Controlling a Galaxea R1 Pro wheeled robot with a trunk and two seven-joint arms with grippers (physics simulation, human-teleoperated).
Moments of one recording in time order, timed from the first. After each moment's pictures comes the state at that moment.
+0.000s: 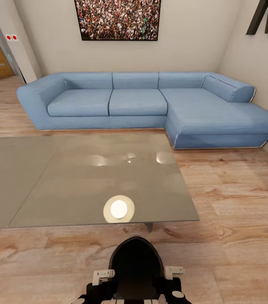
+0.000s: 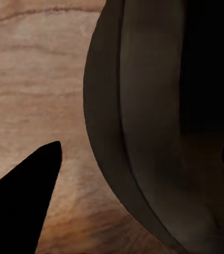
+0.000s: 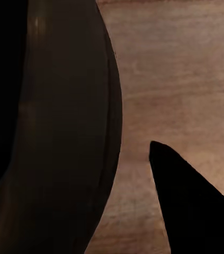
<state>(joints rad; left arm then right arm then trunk) -0.23 -0.10 -0.16 -0.69 0.21 0.11 -0.01 -0.46 0.16 0.23 -0.23 -0.21 -0.12 -0.21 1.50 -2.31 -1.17</state>
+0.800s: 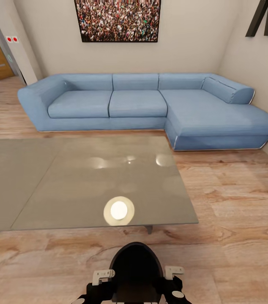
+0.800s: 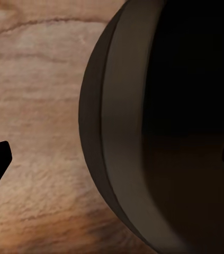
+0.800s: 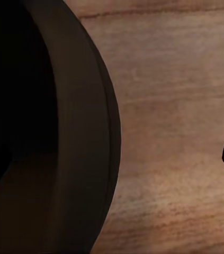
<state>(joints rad) -0.23 -0.10 -0.16 -0.69 0.21 0.11 -0.01 -0.46 0.16 0.23 -0.23 -0.21 -0.12 -0.21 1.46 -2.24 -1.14</state>
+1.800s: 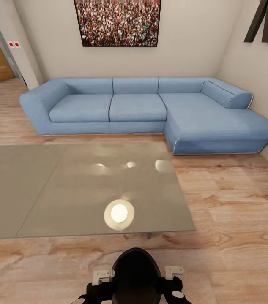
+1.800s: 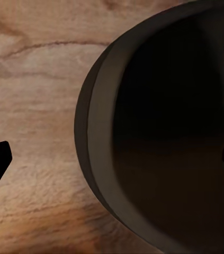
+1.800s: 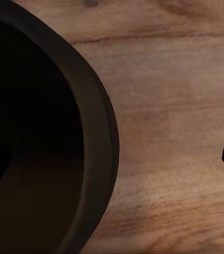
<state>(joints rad) -0.23 -0.10 -0.16 -0.69 0.21 0.11 -0.01 -0.46 0.16 0.23 -0.23 -0.21 -0.12 -0.21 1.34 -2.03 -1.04</state>
